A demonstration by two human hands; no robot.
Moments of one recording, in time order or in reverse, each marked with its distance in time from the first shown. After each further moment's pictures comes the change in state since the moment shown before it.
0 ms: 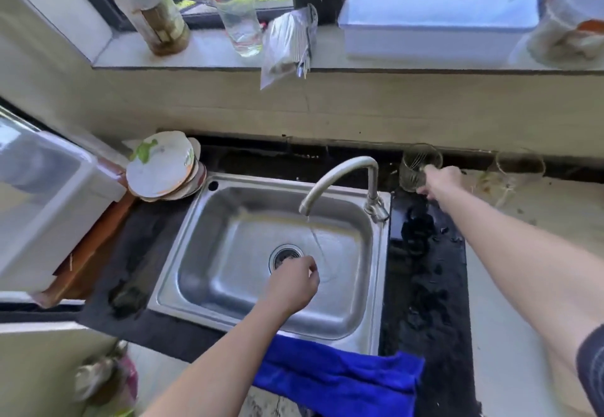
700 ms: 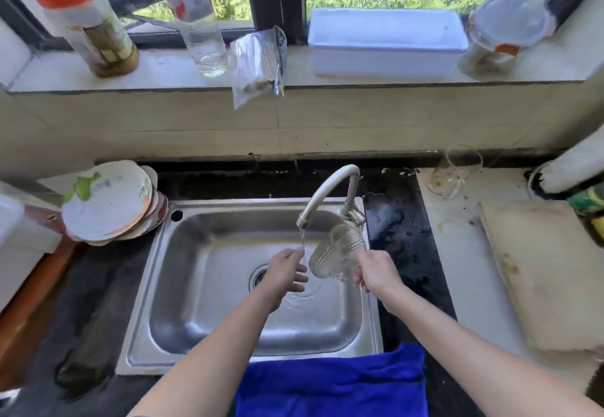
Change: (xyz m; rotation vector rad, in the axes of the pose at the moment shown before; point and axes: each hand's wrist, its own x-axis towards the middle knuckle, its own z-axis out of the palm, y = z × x) left_hand 0.045 -0.032 -0.028 -0.933 -0.324 -0.247; right_hand -0.277 0.030 0.067 0.110 -0.199 -0.068
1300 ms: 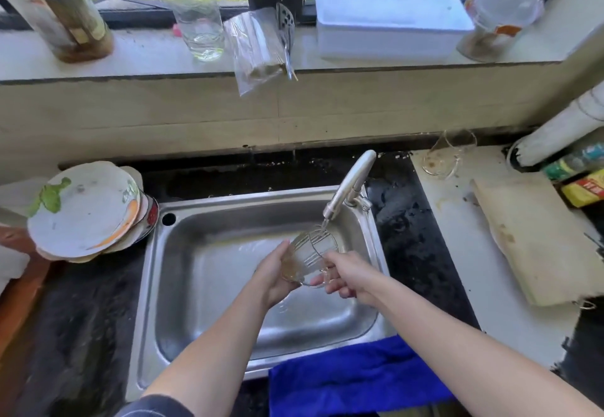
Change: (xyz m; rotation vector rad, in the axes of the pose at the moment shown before) left_hand 0.035 -0.024 -0.049 -0.483 -0.251 -0.243; right_hand -0.021 -0.037 0.076 0.202 -0.210 0.315
